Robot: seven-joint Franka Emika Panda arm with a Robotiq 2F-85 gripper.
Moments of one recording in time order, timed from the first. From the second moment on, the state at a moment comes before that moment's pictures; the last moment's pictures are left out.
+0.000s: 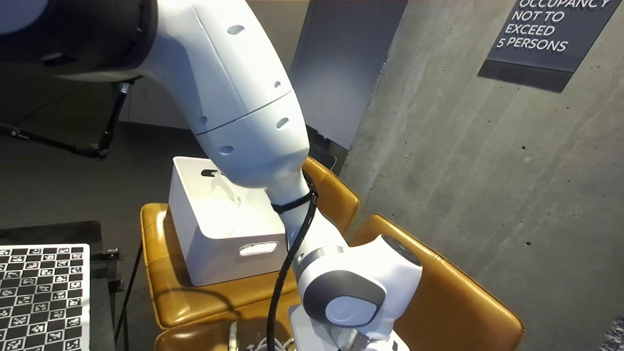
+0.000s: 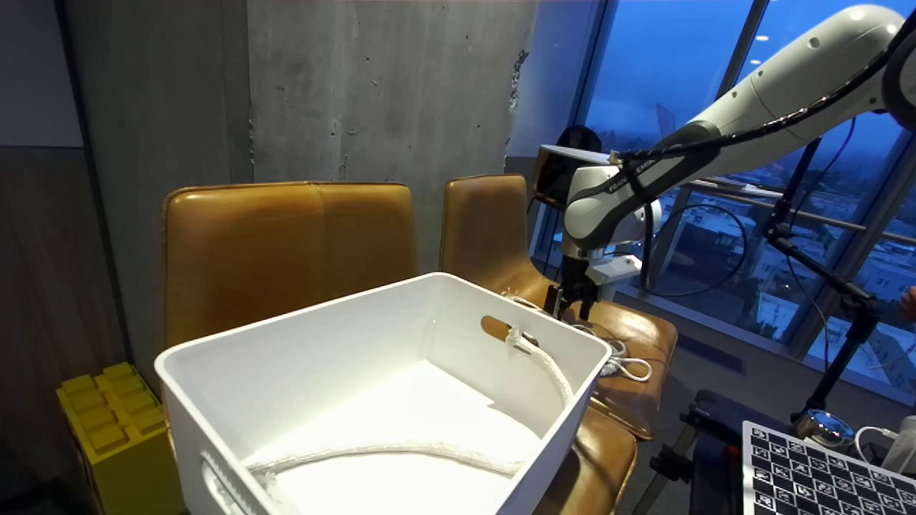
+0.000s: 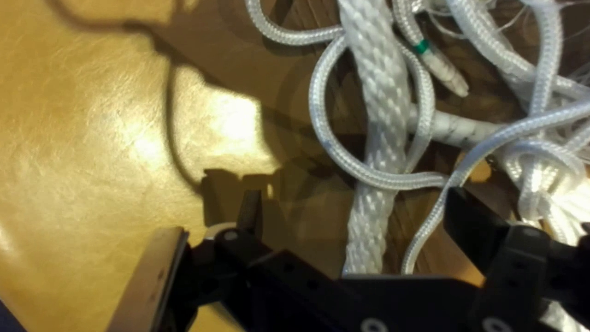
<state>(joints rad) -0.28 0.94 -0.18 -1.50 0.06 2.35 -0.05</state>
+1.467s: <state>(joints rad) -0.28 0.97 -0.18 -1.44 0.04 2.35 -0.05</state>
